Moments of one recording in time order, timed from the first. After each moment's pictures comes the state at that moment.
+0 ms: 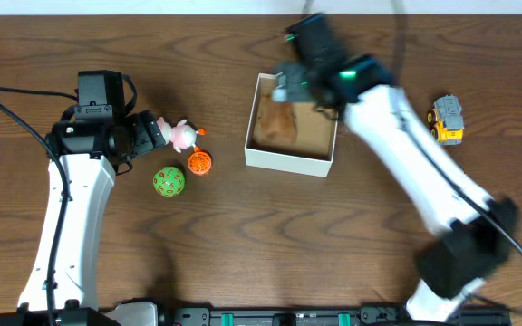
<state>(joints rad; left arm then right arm) 0.04 1.42 1.23 -0.96 -0.16 -0.36 0.49 1.86 1.81 -0.92 0.16 0.49</state>
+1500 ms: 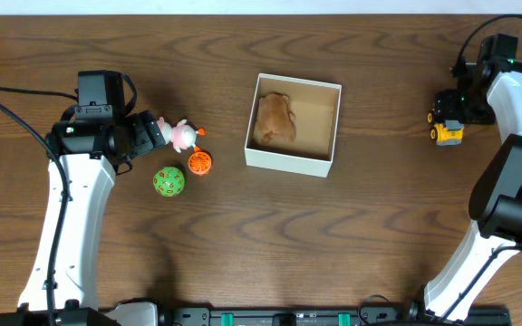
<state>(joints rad) 0.04 1.42 1.23 -0.96 -0.16 -0.36 -0.28 2.14 1.69 -0.90 0.02 -0.19</state>
